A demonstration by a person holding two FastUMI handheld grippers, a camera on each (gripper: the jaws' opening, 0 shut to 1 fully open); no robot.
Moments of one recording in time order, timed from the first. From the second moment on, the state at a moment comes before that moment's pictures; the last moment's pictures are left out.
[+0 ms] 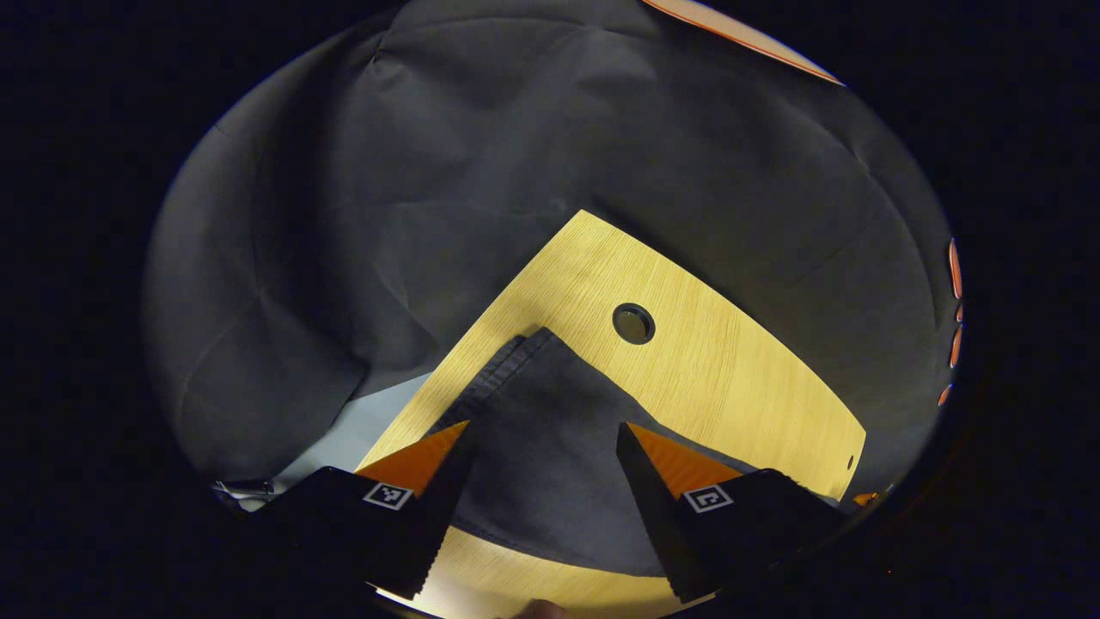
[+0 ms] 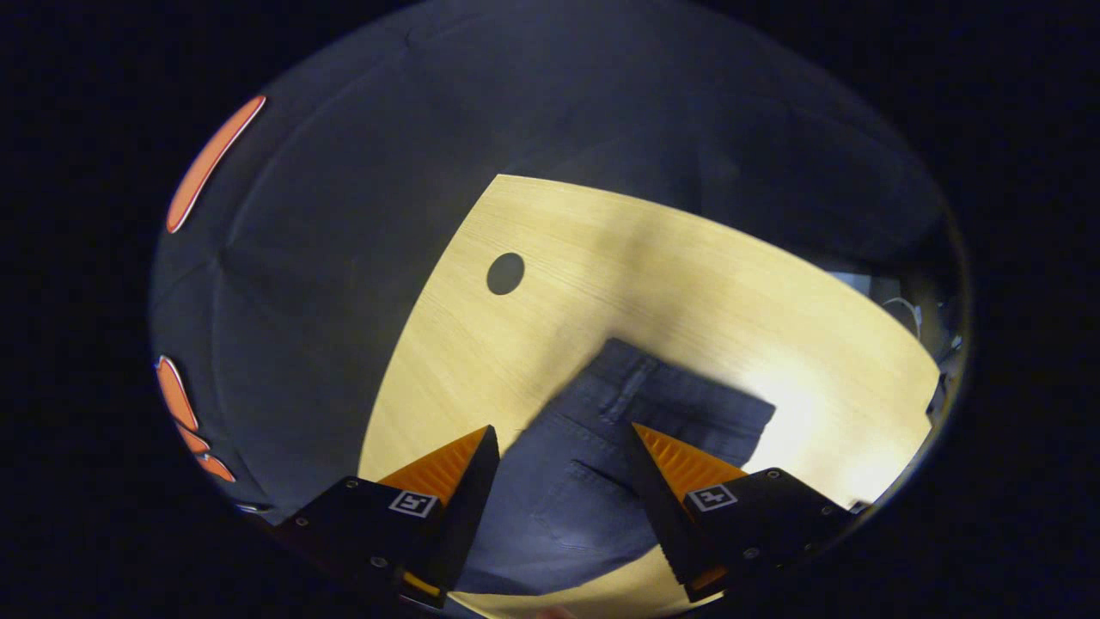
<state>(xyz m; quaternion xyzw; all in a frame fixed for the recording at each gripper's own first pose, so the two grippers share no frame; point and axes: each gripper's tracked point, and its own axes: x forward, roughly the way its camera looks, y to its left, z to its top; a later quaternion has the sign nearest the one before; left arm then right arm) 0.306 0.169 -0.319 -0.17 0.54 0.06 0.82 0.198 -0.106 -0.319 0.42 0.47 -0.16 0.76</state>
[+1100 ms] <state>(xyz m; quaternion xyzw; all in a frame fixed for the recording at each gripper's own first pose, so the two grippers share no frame) 0.194 0.140 -0.282 -0.15 0.53 0.03 0.83 0.150 -0.121 -0.404 0.41 0.52 -0.21 0.72</state>
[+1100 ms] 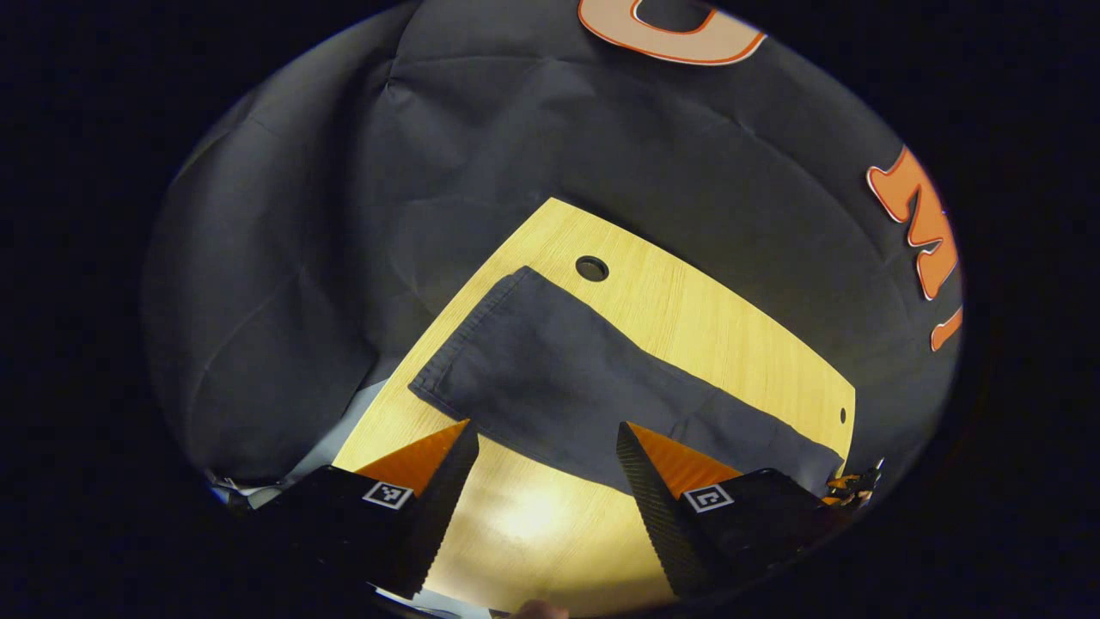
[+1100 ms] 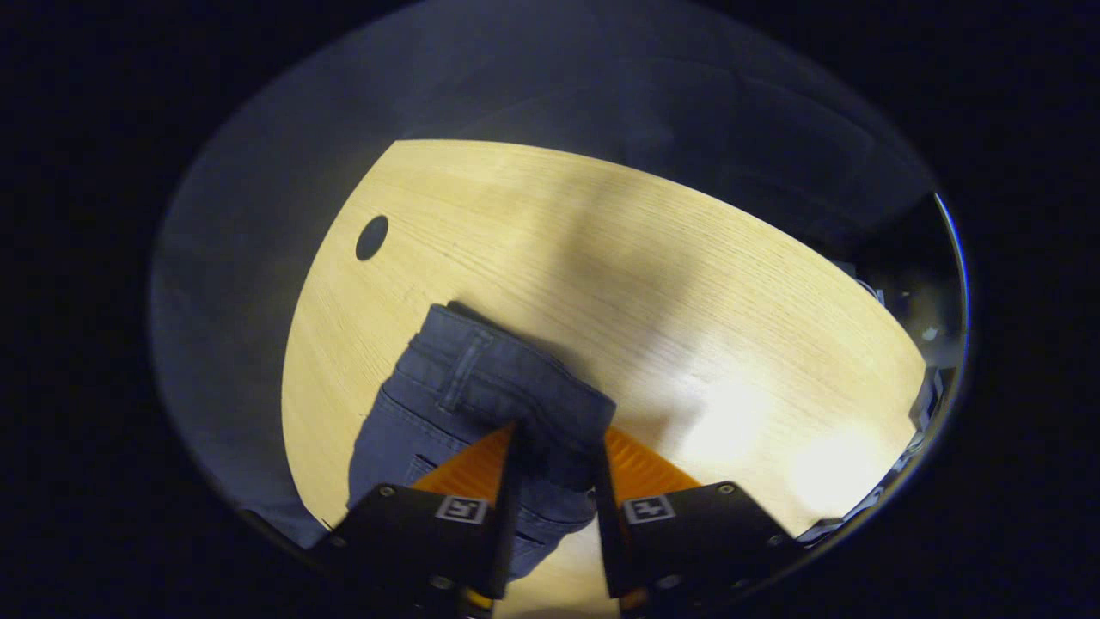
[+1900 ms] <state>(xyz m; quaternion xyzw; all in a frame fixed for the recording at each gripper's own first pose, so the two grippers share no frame) 0.194 0.171 -0.284 -0.12 0.52 -0.01 0.85 0.159 -0.020 -0.227 0.38 0.36 -0.01 0.85</state>
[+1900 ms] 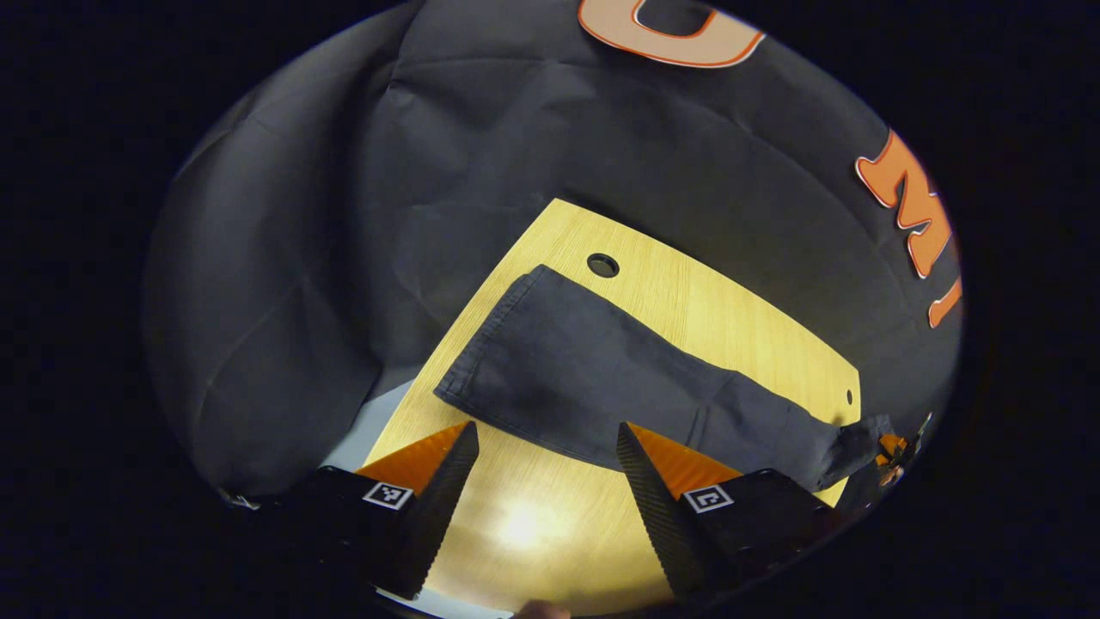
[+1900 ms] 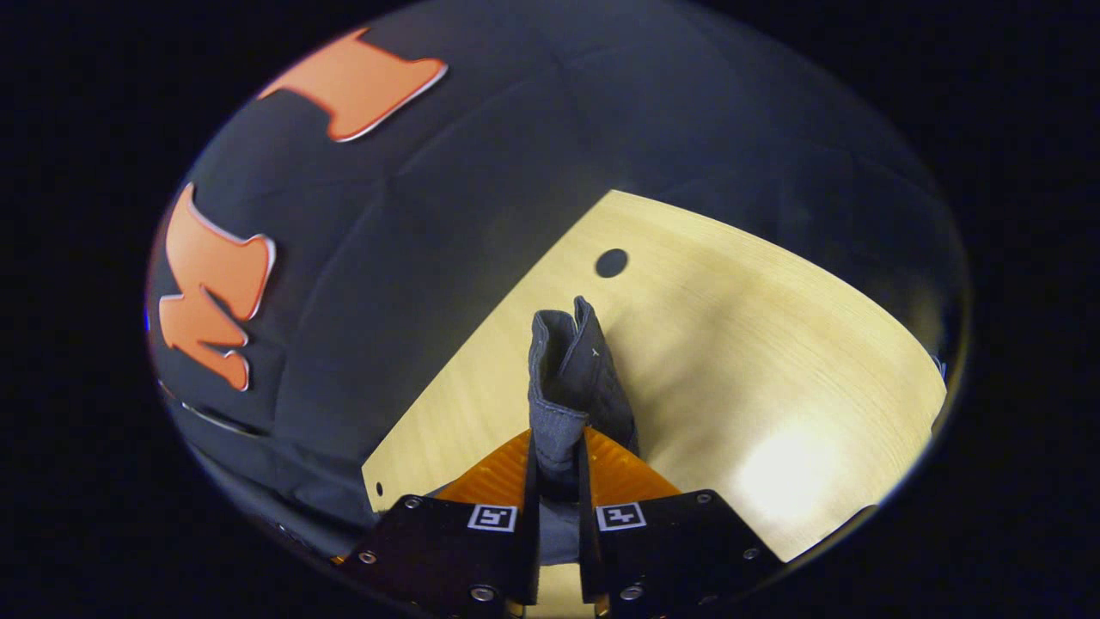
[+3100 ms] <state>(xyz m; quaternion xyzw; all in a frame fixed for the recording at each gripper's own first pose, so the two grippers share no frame) 0.250 0.232 -0.376 -0.16 0.60 -0.01 0.78 0.154 0.265 -0.227 0.20 0.45 0.11 0.86</state>
